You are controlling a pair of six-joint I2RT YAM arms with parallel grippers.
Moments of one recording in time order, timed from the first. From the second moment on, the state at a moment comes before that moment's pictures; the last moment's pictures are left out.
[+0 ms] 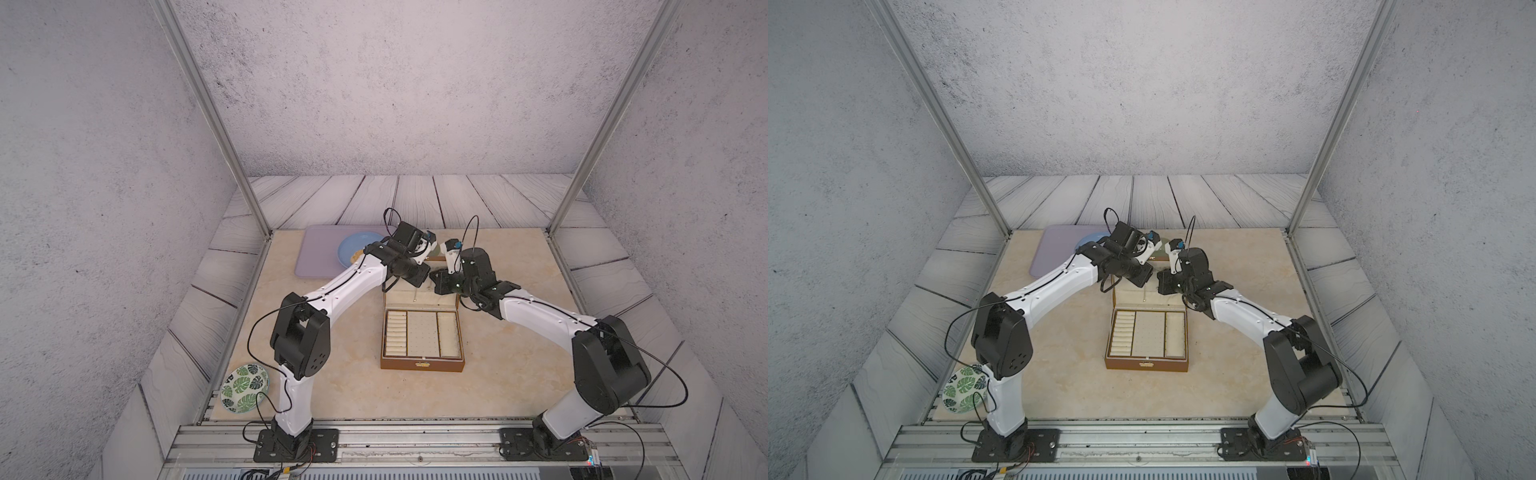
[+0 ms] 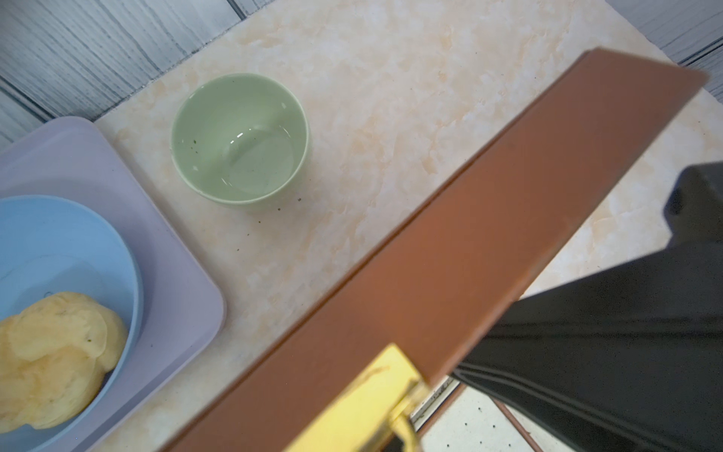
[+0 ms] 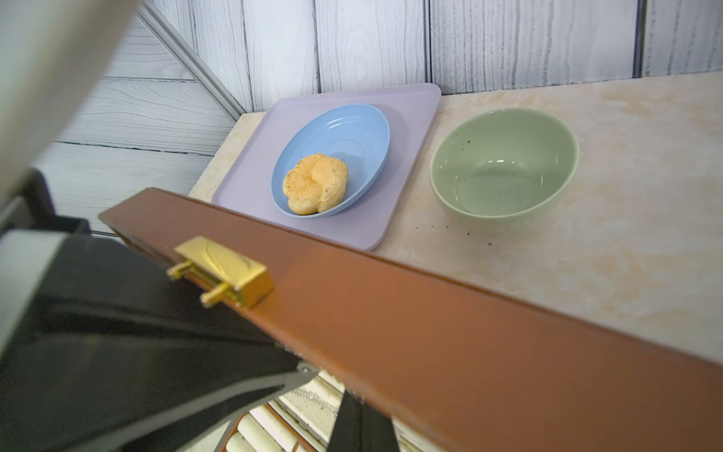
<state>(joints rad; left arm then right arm) -0.66 1.96 1.76 -0.68 0.13 0.04 0.51 1.60 1.06 -0.01 -0.22 0.35</state>
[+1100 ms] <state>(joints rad) -0.63 1.99 1.84 -0.74 0.21 -0.10 0.51 1.61 1.13 -0.05 -0.20 0.43</state>
